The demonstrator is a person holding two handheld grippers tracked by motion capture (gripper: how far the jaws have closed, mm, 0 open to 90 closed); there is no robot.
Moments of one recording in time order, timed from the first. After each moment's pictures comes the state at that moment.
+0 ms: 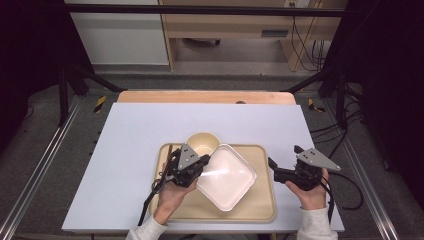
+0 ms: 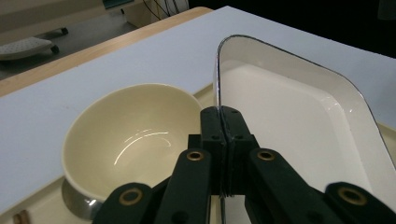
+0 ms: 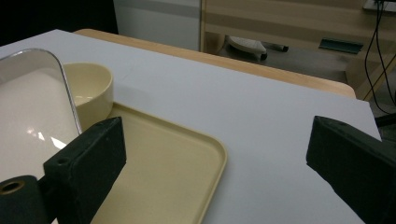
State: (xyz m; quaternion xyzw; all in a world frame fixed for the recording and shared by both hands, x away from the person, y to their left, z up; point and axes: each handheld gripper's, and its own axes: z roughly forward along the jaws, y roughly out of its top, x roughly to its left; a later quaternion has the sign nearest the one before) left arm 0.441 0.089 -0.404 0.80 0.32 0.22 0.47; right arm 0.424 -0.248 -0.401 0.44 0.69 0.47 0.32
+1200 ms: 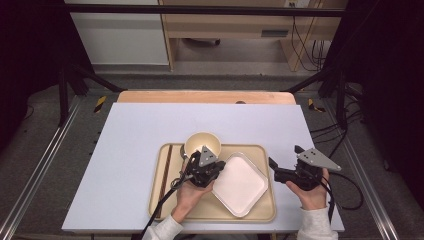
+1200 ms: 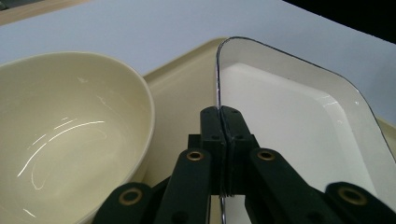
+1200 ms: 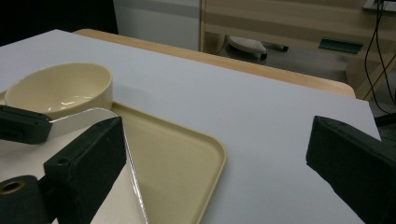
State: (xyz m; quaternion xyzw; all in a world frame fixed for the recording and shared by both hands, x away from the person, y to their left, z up) left arm 0.459 0.049 -0.437 0.81 0.33 0.15 0.45; right arm 0.424 -0.249 -0.402 0.45 0.69 0.47 0.32
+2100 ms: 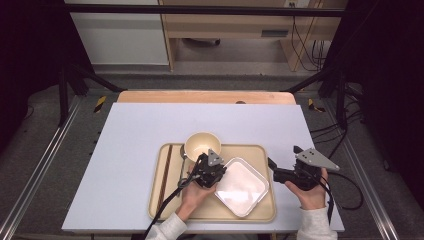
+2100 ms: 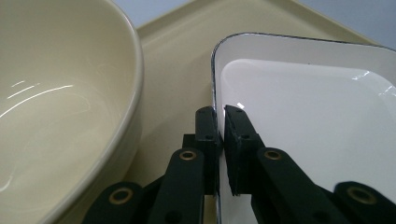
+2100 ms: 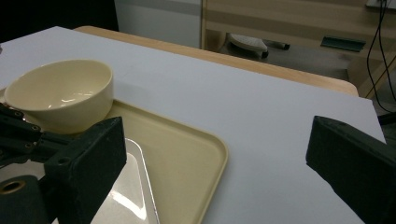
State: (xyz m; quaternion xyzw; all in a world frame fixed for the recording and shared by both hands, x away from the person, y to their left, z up) left arm 0.474 0.034 -0.470 0.84 0.35 0.14 0.39; right arm 0.425 -0.247 -0.403 0.45 0.69 0.47 0.32
